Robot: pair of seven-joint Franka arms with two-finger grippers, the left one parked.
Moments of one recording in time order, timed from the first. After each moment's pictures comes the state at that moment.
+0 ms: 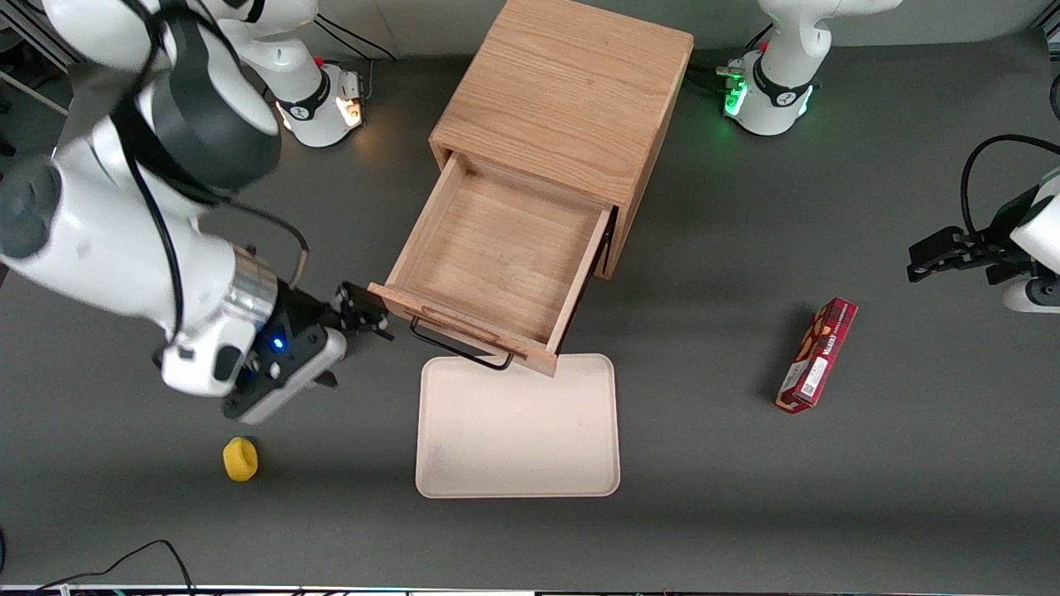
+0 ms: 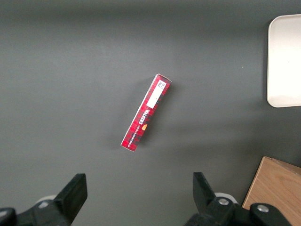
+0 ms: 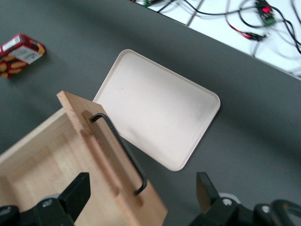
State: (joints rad) arm 0.19 0.50 0.25 -0.99 0.11 1.67 -0.06
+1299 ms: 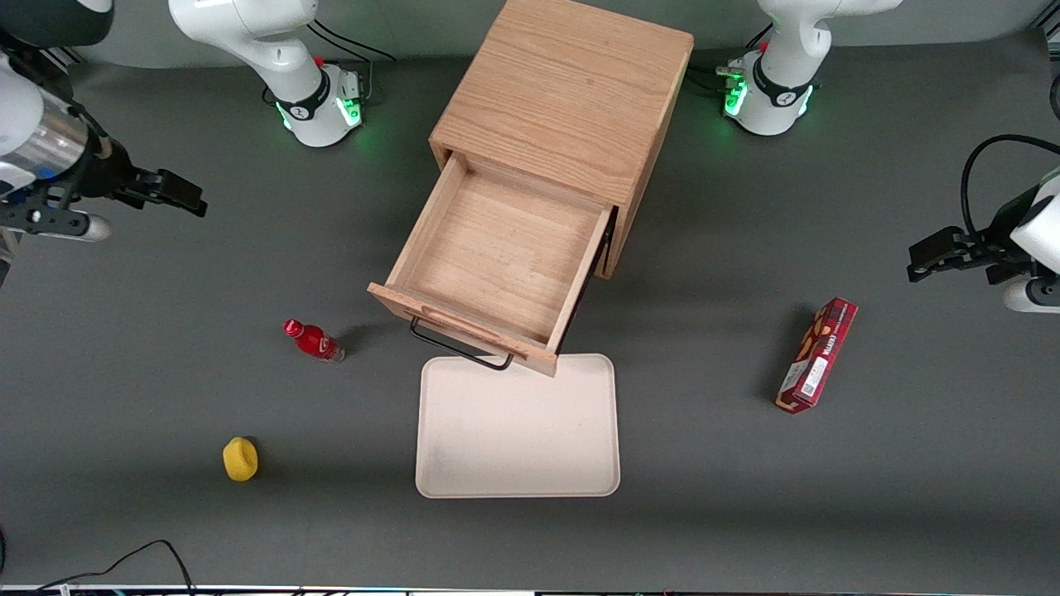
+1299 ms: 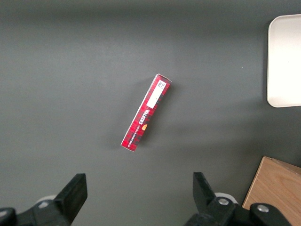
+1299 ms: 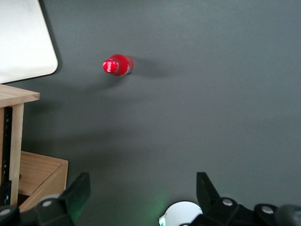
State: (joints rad) arm 0.17 -0.17 -0.13 -1.83 0.01 1.54 0.24
